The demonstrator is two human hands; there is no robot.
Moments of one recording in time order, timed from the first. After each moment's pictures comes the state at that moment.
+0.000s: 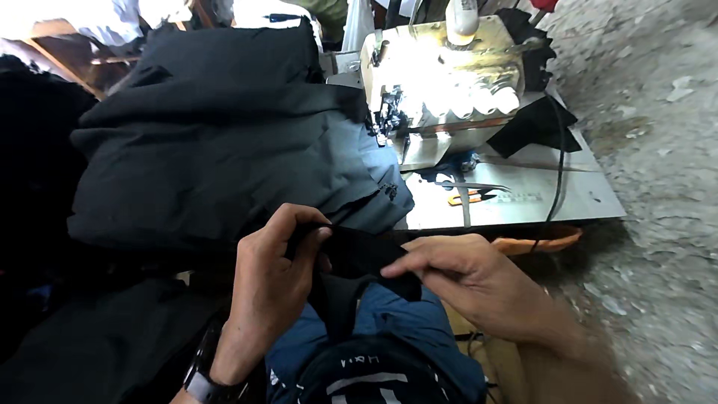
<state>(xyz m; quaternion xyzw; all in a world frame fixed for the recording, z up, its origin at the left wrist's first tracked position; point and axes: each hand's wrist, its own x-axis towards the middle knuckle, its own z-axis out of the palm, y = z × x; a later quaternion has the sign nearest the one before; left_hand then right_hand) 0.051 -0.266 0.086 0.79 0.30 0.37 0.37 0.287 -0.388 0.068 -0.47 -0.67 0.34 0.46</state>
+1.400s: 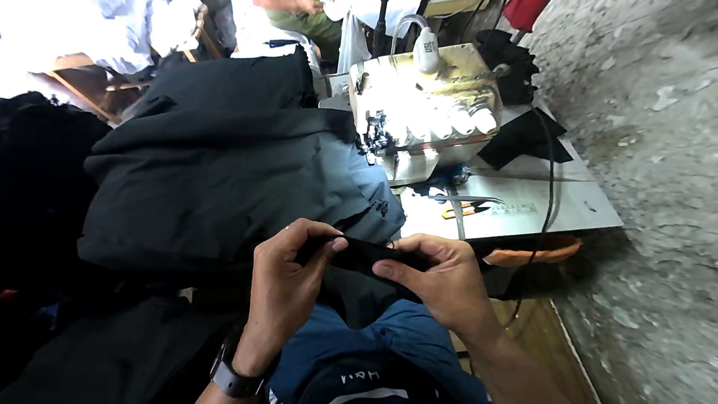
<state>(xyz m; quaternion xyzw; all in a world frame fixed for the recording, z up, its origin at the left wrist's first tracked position) 0.077 -0.260 0.077 0.78 0.27 0.40 0.40 0.258 -0.372 0.051 -0.54 -0.43 0.32 0.66</state>
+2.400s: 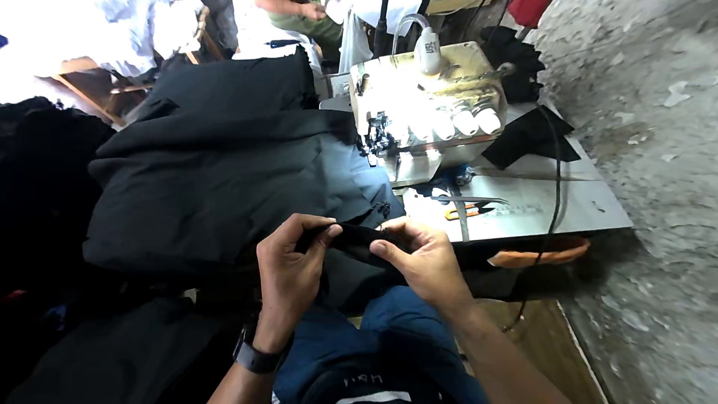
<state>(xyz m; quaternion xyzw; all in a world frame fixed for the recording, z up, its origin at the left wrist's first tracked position) 0.090 -0.249 0.055 0.76 0.29 0.46 0.36 0.262 -0.347 0.027 -0.55 -0.40 0.32 0.66</state>
